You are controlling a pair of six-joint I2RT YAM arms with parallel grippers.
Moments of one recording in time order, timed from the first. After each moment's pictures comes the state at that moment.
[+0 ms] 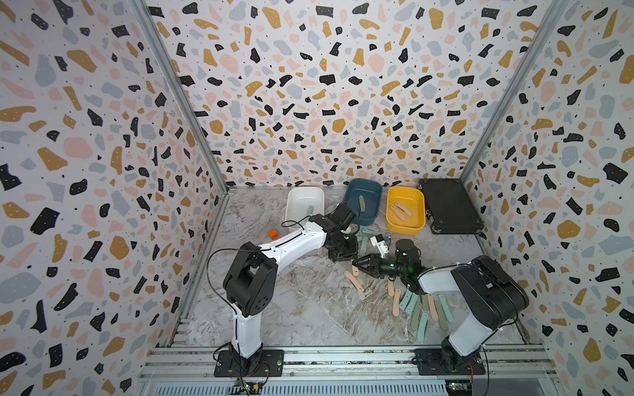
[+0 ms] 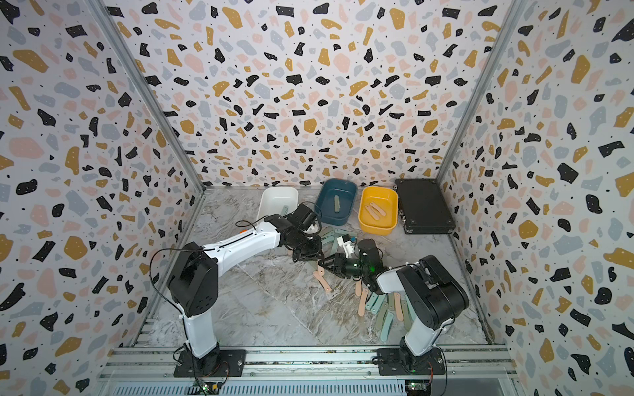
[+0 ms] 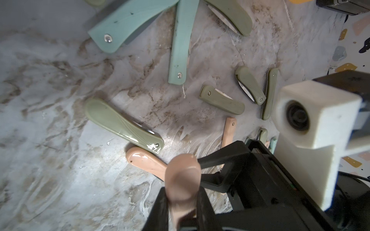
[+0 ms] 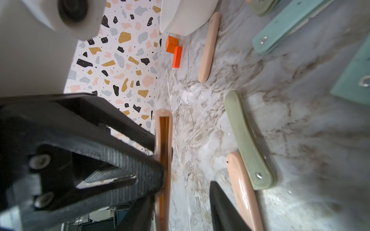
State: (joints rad) left arm -0.71 1.89 1.52 -0.77 0.36 -0.72; right arm 0.48 1.69 0.53 0.75 -0.82 0.97
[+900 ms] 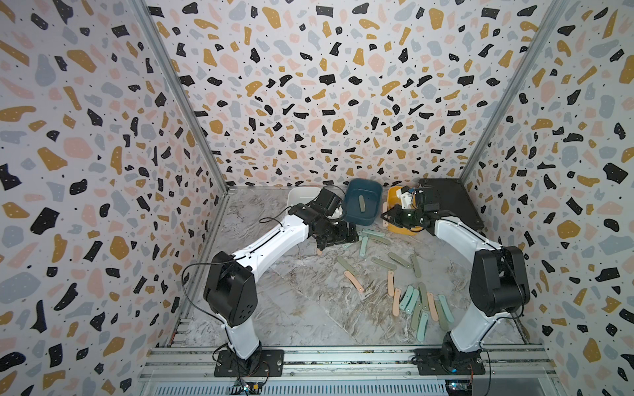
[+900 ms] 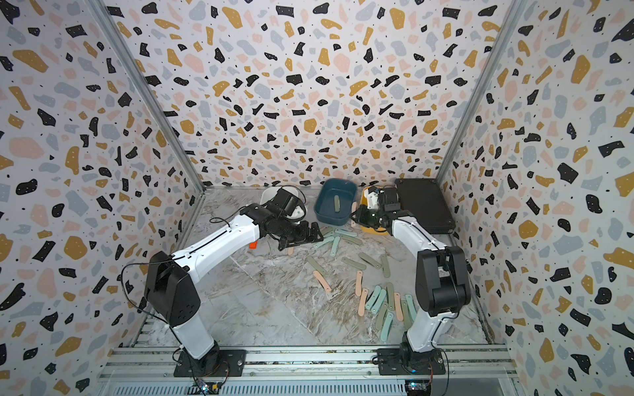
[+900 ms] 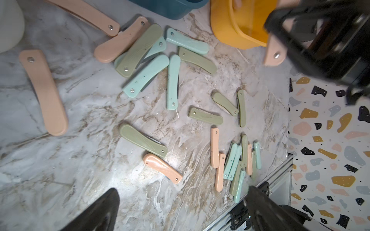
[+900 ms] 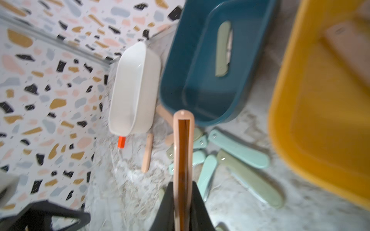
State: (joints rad) left arm -0.61 1.76 1.56 -0.84 0.33 -0.56; right arm 0.16 1.80 1.38 -0.35 -0.51 0.42
